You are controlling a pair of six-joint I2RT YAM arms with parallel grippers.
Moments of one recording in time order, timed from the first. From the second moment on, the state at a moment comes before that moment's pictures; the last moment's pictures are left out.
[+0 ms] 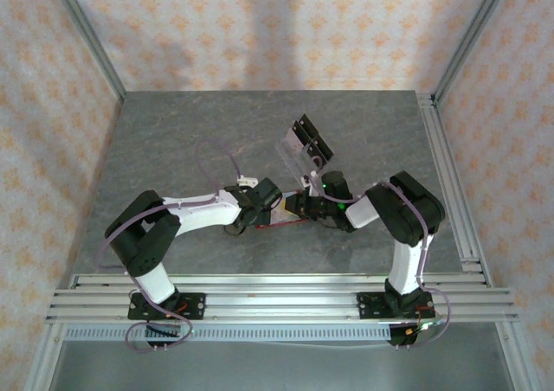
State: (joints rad) left arm -0.76 1.69 0.95 -0.59 -0.43 -0.77; right arm 0.52 1.87 0.60 0.72 -0.75 0.92
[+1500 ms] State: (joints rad) left arm -0.65 1.61 0.84 -0.61 -0.41 -0.77; right arm 0.71 1.85 1.17 -0.53 -0.17 0.58
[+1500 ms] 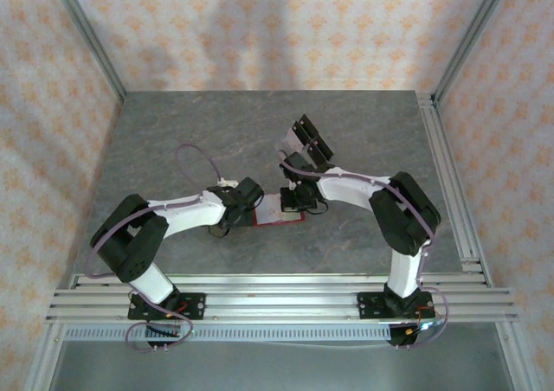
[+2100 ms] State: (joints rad) left arm -0.65 1.63 0.85 -0.61 -0.41 -0.75; right arm 0.77 1.95 1.30 -0.56 -0.19 0.59
